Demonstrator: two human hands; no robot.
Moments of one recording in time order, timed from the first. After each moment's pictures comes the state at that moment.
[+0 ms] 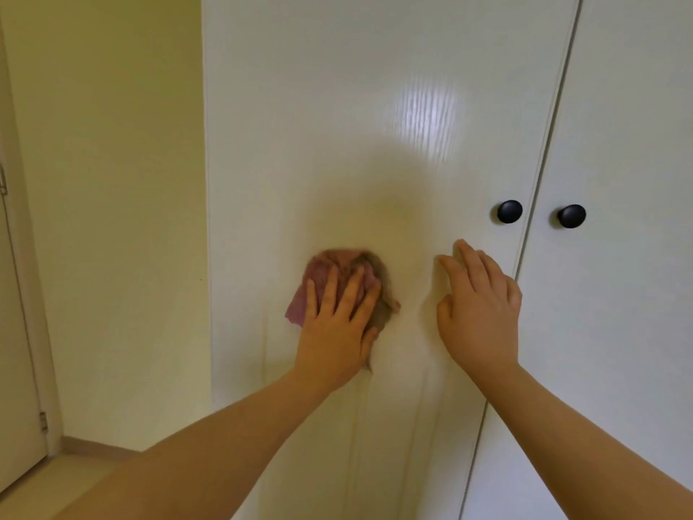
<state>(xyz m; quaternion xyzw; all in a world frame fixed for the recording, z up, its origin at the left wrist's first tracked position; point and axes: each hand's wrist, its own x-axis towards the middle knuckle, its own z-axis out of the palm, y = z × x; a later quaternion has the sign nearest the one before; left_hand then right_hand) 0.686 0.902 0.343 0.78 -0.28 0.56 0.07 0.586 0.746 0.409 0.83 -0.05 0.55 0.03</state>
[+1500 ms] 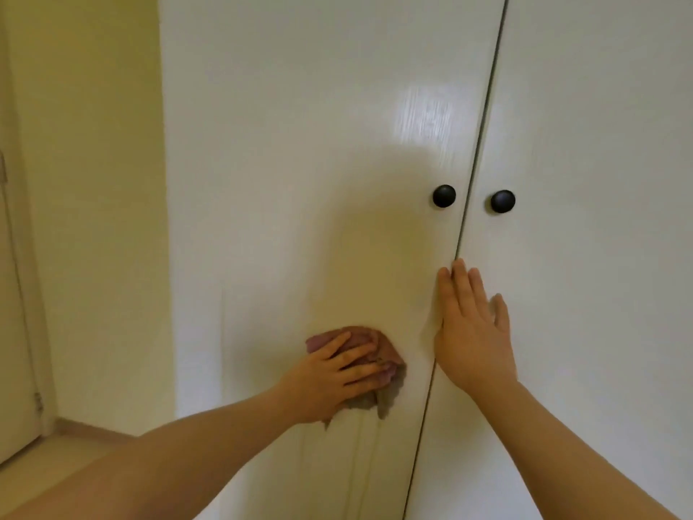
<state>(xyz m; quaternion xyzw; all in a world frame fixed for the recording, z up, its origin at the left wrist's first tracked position) 0.660 0.863 0.281 0.69 -0.50 0.48 -0.20 0.531 0.678 0.390 0.95 -0.08 0.29 0.01</state>
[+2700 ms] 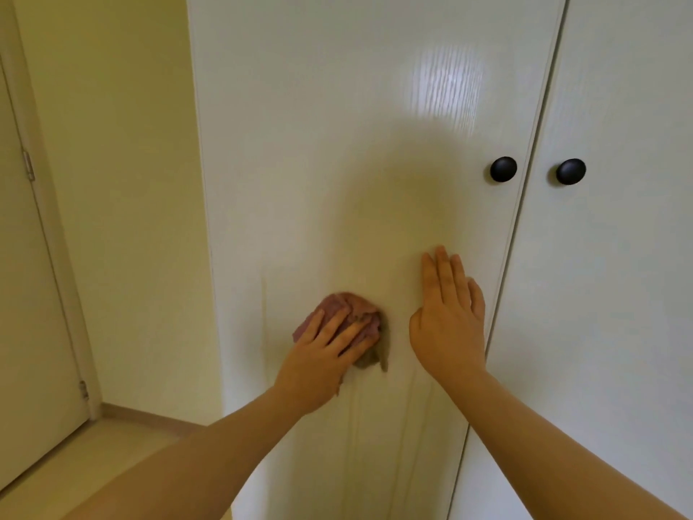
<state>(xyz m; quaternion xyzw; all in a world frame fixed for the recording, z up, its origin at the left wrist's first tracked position) 0.673 0.922 0.265 0.75 -0.40 0.52 -0.06 0.585 0.755 0.356 0.88 -0.05 0.48 0.02</state>
